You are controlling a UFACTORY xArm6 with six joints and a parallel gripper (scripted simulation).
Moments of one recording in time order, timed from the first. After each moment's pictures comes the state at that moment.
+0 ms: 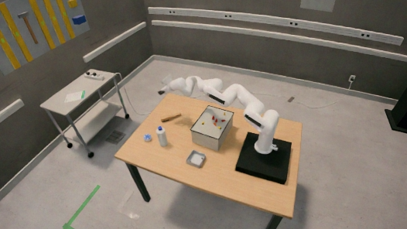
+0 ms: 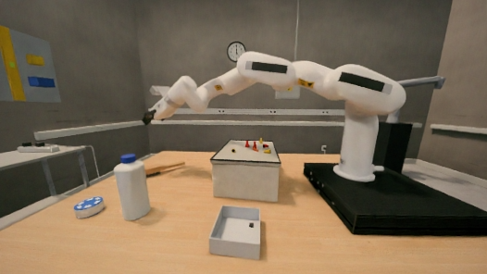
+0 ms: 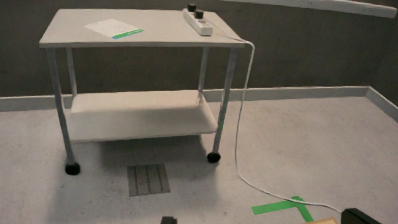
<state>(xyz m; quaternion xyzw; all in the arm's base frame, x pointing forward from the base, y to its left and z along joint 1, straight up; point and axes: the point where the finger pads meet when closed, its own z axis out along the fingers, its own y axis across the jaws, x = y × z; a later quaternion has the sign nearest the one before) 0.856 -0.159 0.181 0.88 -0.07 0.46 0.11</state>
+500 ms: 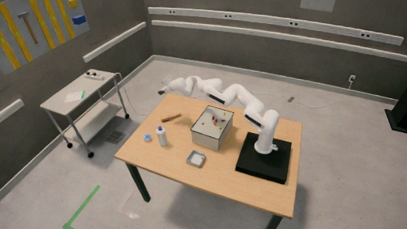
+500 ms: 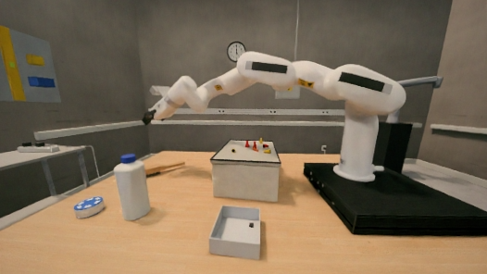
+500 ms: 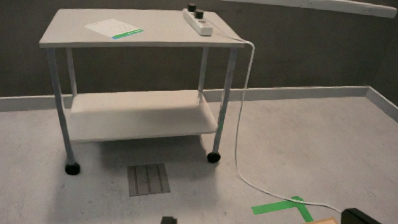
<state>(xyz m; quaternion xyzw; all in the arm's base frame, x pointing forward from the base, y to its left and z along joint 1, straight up) 0.856 -0.159 0.181 0.88 -0.07 0.46 0.11</state>
